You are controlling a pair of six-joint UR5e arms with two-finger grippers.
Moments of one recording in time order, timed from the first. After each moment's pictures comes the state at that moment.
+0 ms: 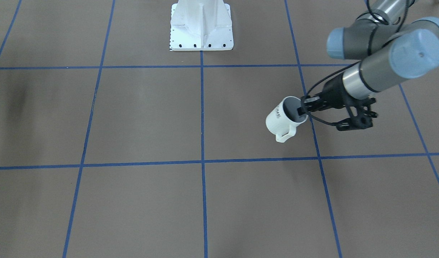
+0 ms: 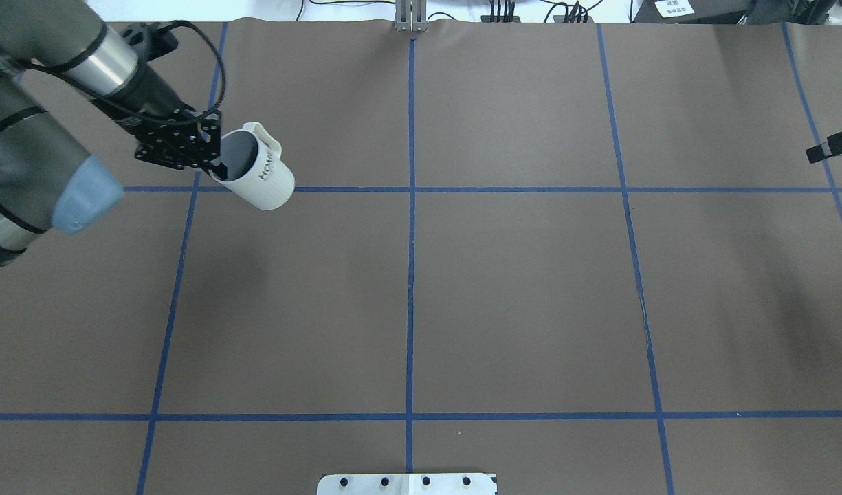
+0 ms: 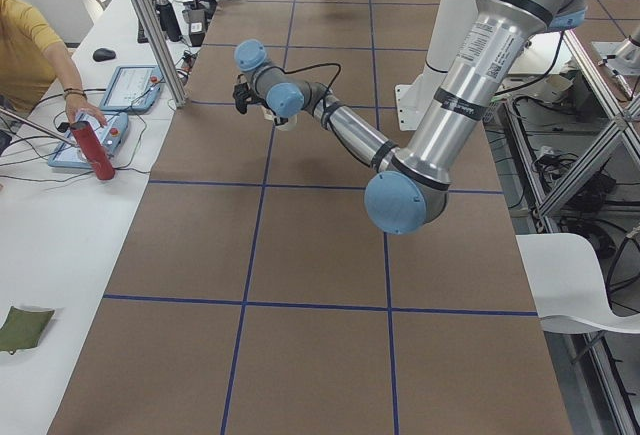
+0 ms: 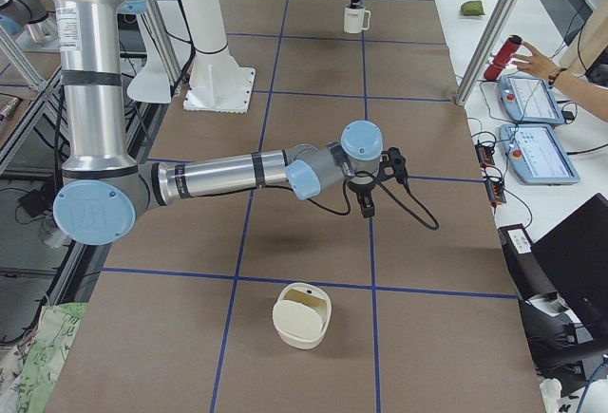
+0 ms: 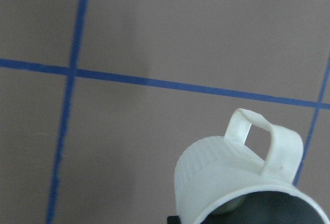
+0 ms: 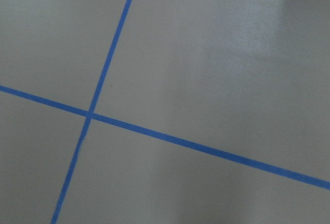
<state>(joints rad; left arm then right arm) -0.96 -2.11 -1.67 -1.70 -2.51 -1.14 1.35 -1.53 1.71 -1.09 2.46 0.38</state>
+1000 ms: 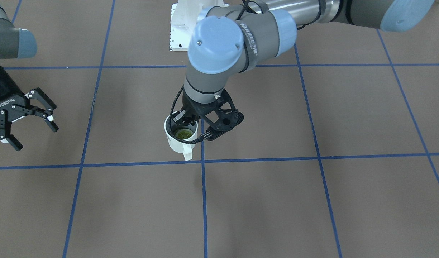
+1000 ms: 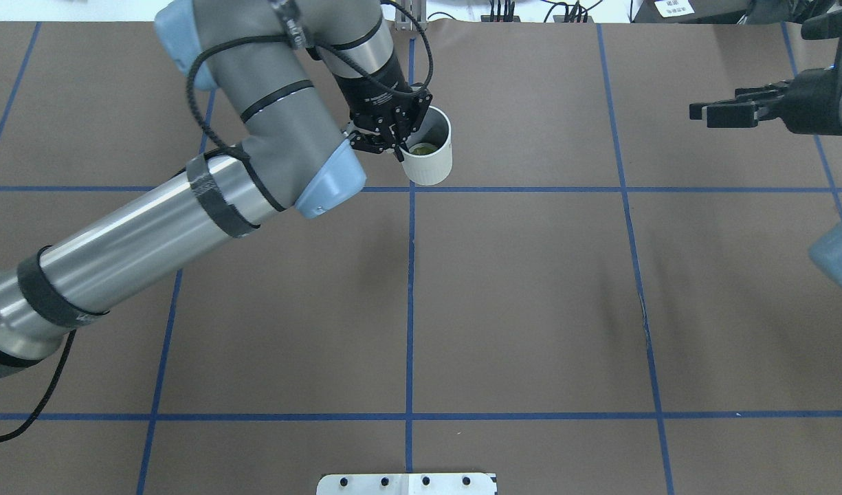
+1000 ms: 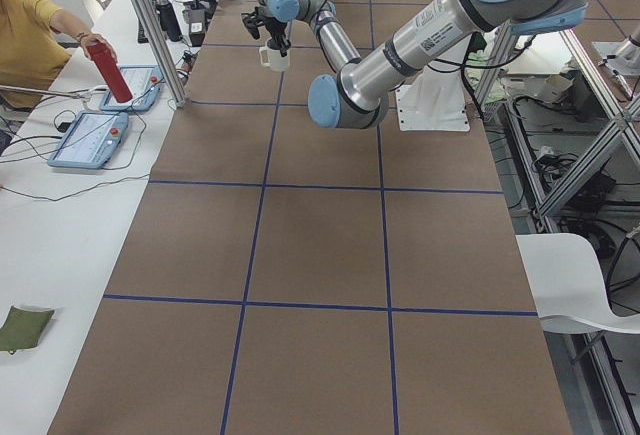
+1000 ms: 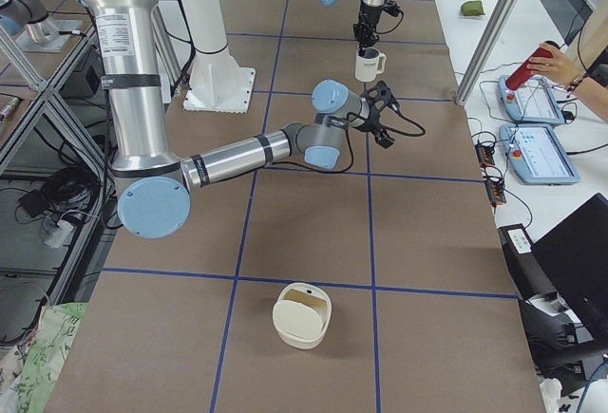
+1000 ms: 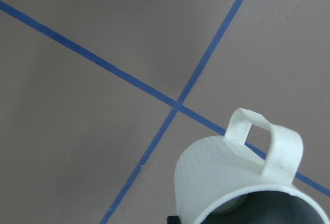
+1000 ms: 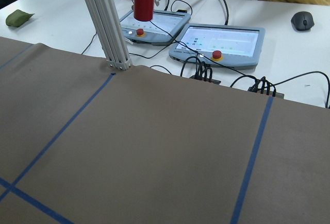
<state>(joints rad) -0.77 -2.74 -1.27 -1.45 -2.23 -1.65 0.96 -1.45 1.77 -0.54 1.82 0.75</state>
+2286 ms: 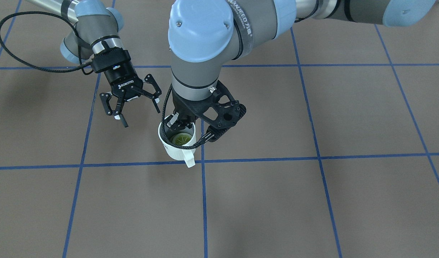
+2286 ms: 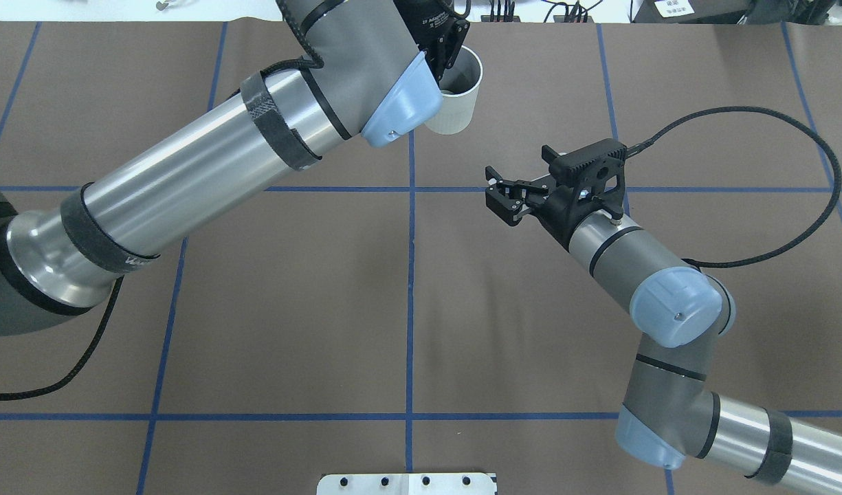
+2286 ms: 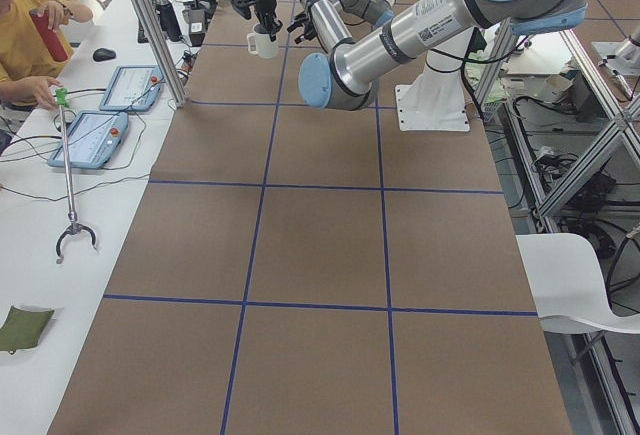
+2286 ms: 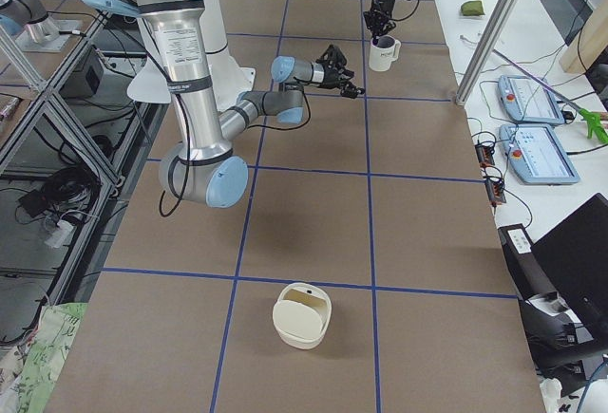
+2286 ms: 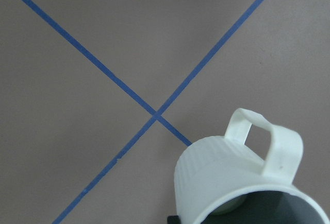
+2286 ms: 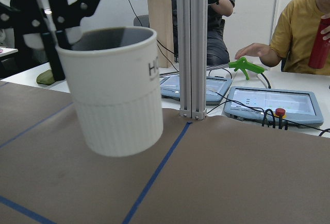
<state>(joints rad) -0.82 -2.81 -1.24 -1.36 -2.23 -1.73 0.42 -1.26 1.75 -0.54 1.03 0.77</state>
